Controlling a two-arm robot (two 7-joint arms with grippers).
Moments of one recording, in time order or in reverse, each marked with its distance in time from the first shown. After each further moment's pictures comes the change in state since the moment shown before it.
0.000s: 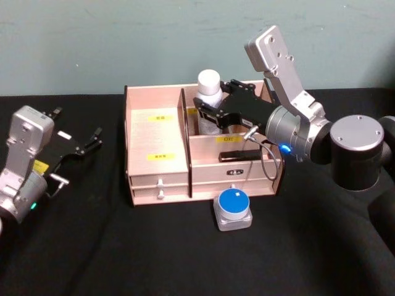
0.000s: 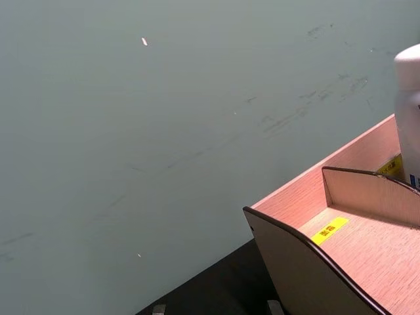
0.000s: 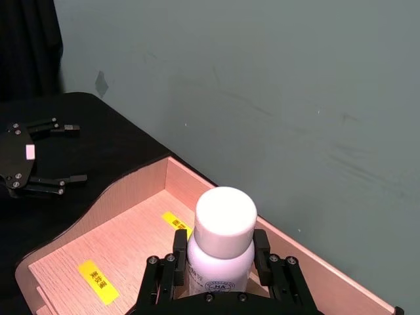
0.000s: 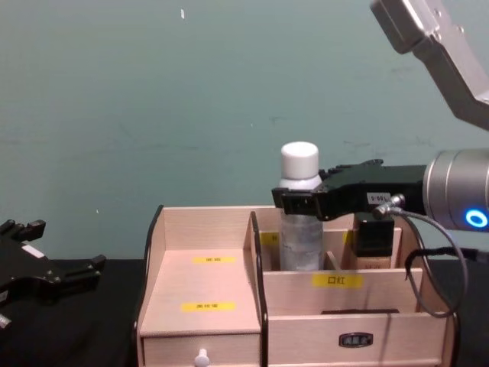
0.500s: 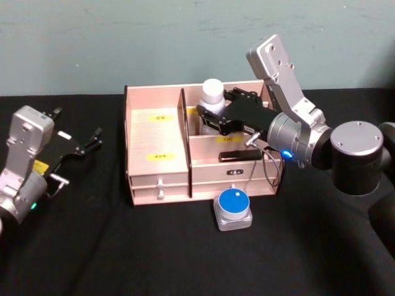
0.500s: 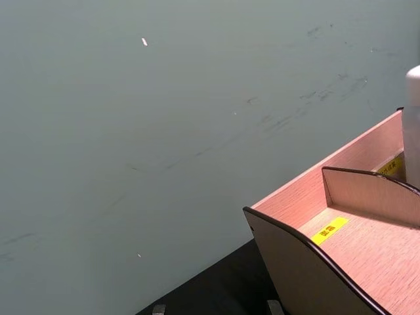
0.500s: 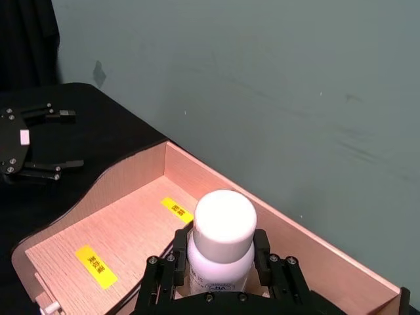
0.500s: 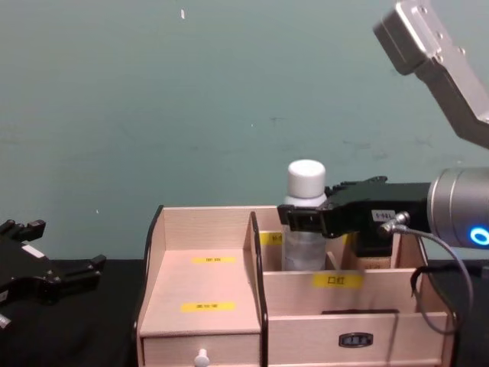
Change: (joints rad) left arm 0.000 0.000 0.000 0.000 0.000 0.000 0.000; right arm -0.009 0.001 0.003 0.024 0.000 -0.004 0.005
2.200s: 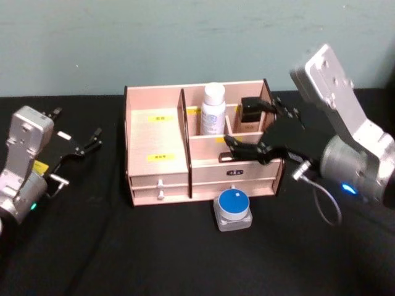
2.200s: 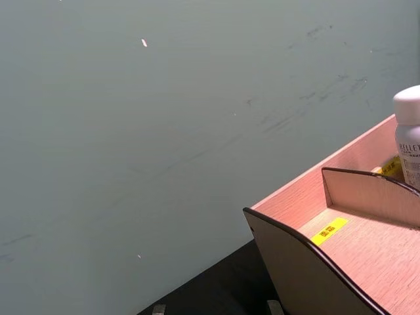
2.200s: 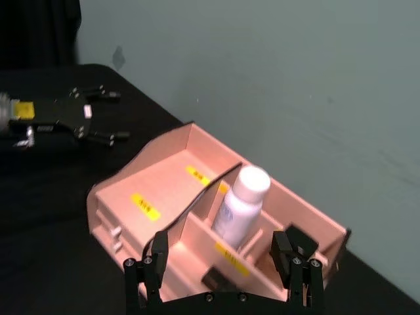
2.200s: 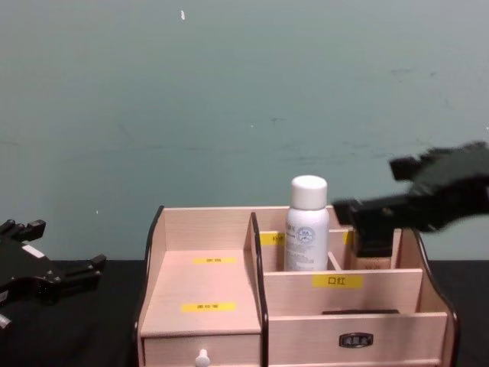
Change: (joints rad) left arm 0.000 0.000 0.000 0.000 0.000 0.000 0.000; right arm -0.273 0.209 0.110 -0.508 0.009 0.212 -0.015
